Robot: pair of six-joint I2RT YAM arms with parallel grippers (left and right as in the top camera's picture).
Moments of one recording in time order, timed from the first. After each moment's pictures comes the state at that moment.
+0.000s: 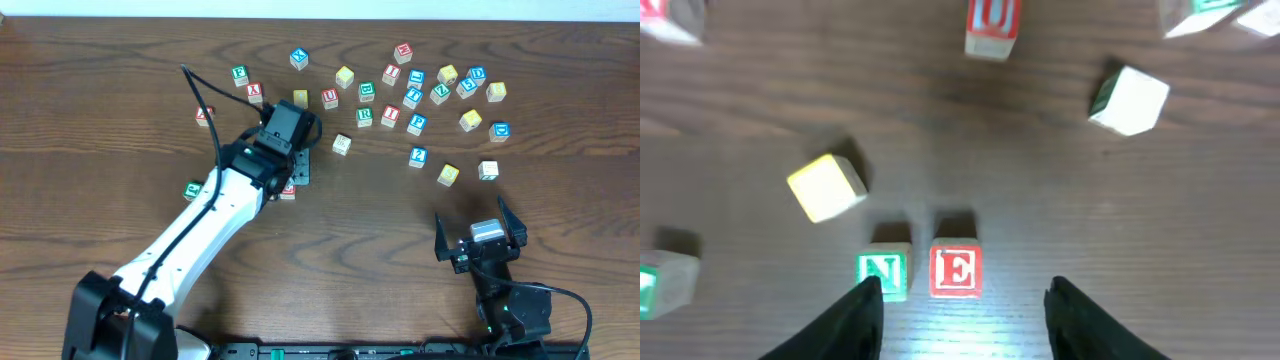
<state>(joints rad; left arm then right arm) -0.50 1.56 1.20 -0.74 -0.17 -0.43 0.17 0.01 0.01 -0.07 -0.03 -0.27</state>
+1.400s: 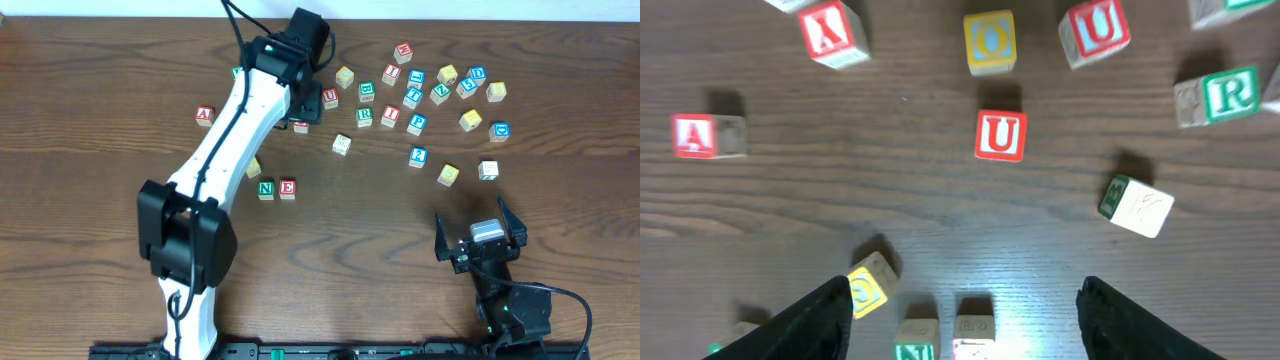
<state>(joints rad) -0.42 2.06 1.96 -1.18 -0.16 -0.31 0.17 0.01 0.01 -0.07 -0.03 -0.27</state>
